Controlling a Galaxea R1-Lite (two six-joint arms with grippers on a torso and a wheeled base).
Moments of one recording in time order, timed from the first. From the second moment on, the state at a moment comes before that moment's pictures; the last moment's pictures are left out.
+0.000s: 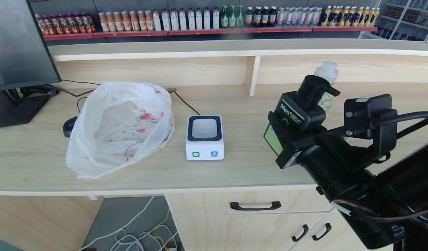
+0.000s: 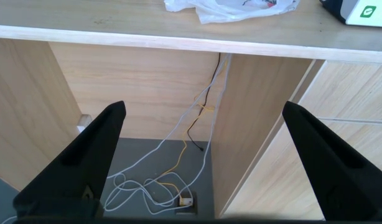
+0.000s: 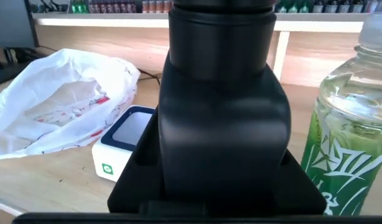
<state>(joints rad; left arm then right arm) 0.00 0.00 0.00 0.00 0.00 0.00 0.82 1.69 -0.52 -1.57 -0.42 -0.18</state>
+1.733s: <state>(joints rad) 0.00 0.00 0.00 0.00 0.00 0.00 0.71 1.68 -0.57 -1.57 -0.42 -0.13</state>
